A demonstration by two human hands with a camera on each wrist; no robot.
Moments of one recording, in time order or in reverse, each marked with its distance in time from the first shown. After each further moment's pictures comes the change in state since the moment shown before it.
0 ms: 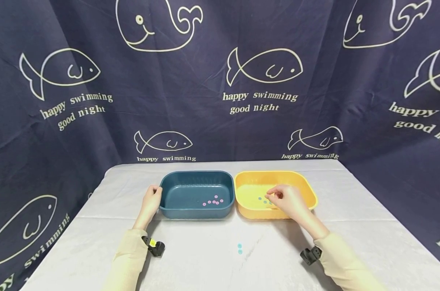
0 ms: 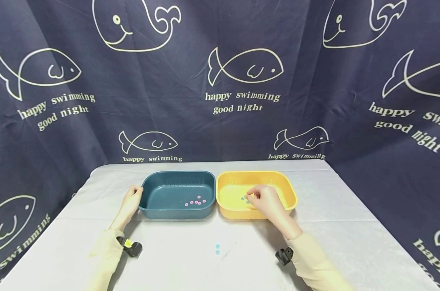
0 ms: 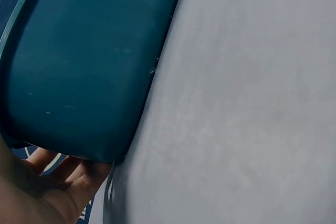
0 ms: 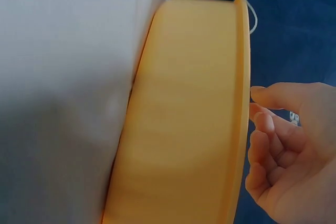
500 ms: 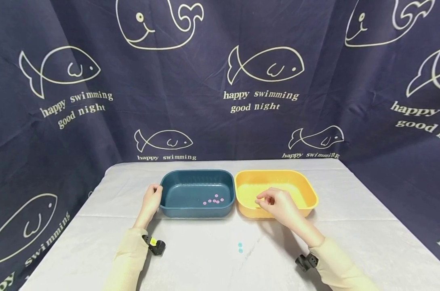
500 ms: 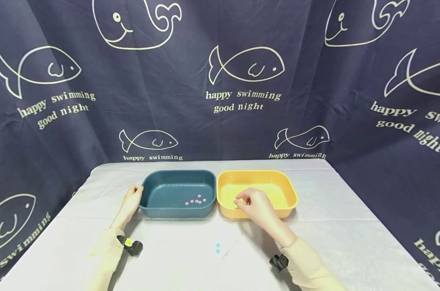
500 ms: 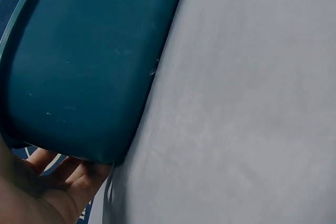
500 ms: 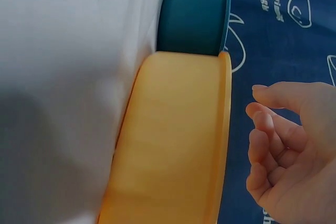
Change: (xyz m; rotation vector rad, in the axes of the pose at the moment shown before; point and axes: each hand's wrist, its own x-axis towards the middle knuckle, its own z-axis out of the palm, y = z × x) left_hand 0.003 -0.002 0.001 -0.006 0.004 0.007; right_hand -0.009 -0.031 0.010 0.074 -0.020 -0.101
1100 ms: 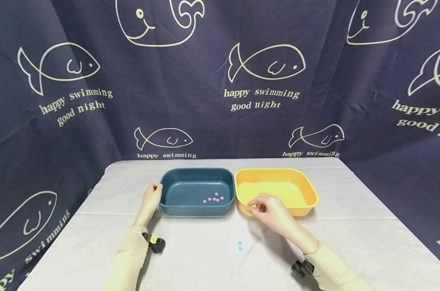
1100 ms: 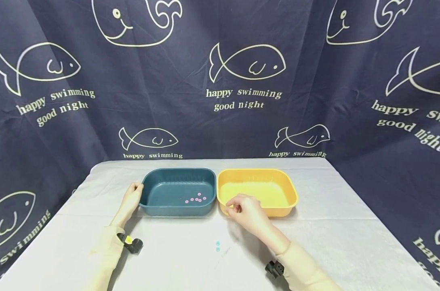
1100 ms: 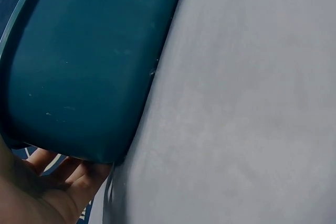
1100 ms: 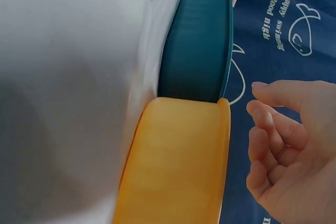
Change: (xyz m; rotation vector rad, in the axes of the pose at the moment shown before) left_hand -0.001 0.002 0.000 0.000 0.005 -0.004; right_hand -0.011 -0.019 0.012 0.052 -0.083 -0.062
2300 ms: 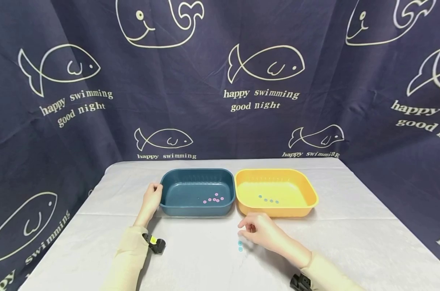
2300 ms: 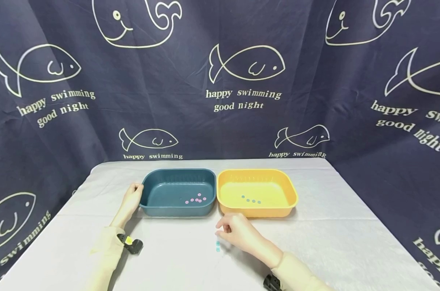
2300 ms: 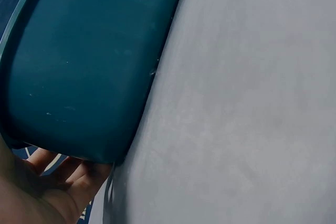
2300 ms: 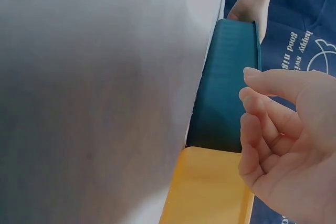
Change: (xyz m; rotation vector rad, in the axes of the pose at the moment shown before) left_hand -0.001 0.001 0.000 -0.010 -0.013 -0.009; right_hand -0.022 -0.014 0.024 0.087 -0.234 -0.028
